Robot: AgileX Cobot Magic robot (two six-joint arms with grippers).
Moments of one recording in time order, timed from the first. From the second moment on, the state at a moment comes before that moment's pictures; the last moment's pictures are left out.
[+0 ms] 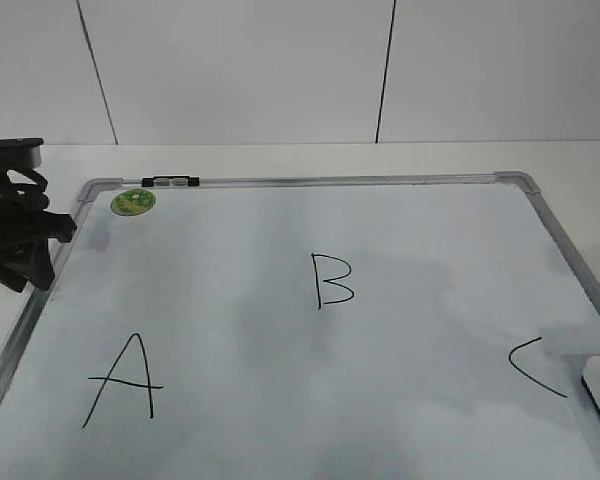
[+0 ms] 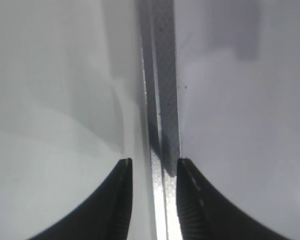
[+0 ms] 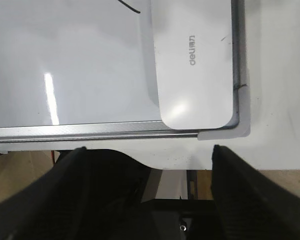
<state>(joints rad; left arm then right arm) -0.09 1.91 -1.22 -0.13 0.81 0.01 0.02 0.90 -0.71 0.16 1.24 0.06</state>
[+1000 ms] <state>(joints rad) -0.09 1.95 -1.23 -0.13 0.82 0.00 0.02 0.90 -0.71 0.16 1.24 0.06</state>
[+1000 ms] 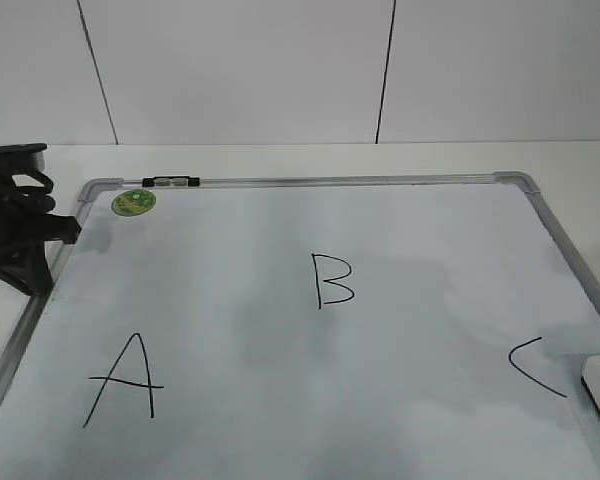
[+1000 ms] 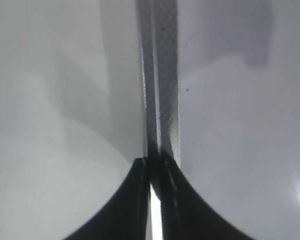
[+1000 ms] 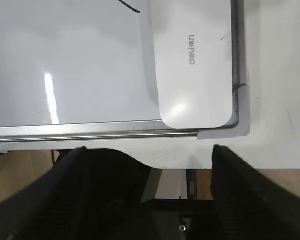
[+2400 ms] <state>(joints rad) -0.09 1.95 -1.23 -0.13 0.83 -0.01 0.02 1.27 -0.71 0.06 1.01 0.06</state>
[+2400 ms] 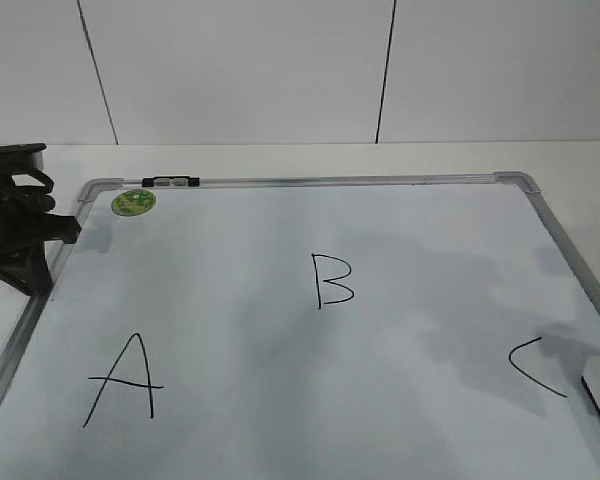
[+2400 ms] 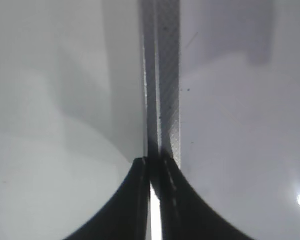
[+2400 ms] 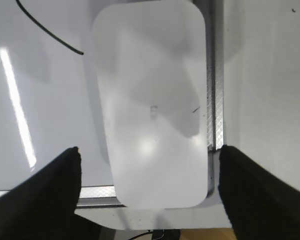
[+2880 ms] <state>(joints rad) -0.09 1.95 -1.23 -0.13 0.83 -0.01 0.02 1.40 -0.71 0.03 0.93 0.06</state>
